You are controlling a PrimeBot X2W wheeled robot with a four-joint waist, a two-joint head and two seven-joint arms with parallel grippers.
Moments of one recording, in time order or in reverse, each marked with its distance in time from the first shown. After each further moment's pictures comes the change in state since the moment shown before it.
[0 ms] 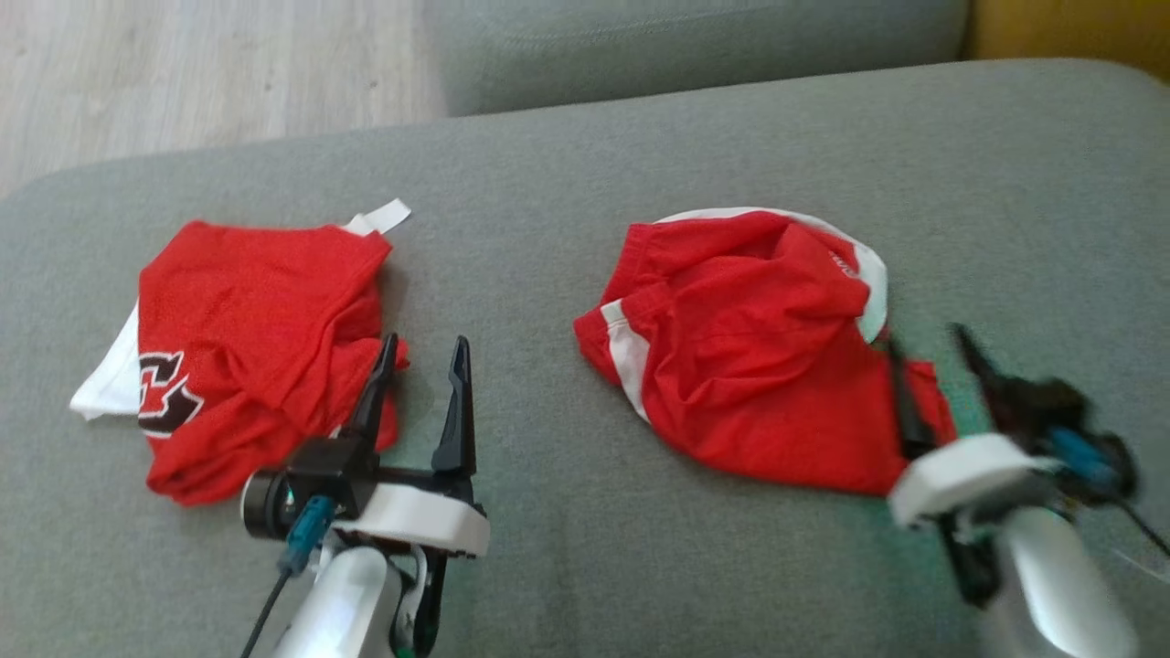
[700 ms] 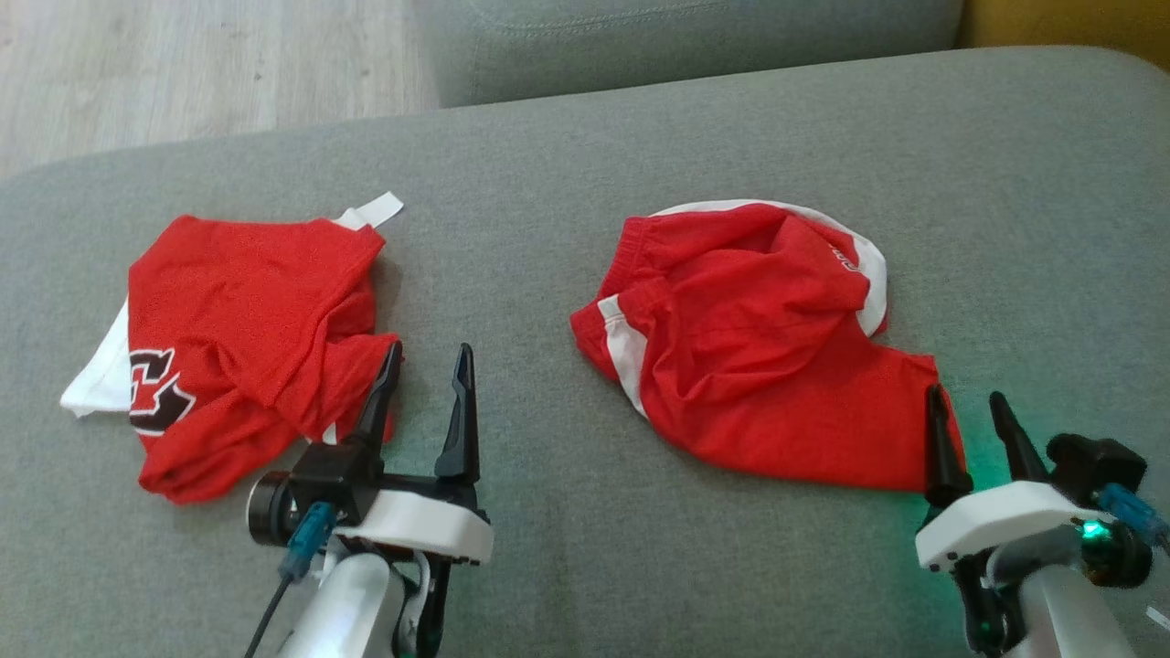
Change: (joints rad) left arm 0.017 0.000 -0.010 -0.009 -0.017 0.001 0.000; right arm 0.120 0.028 -0.116 -0.053 0.180 0.000 0.055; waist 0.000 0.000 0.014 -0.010
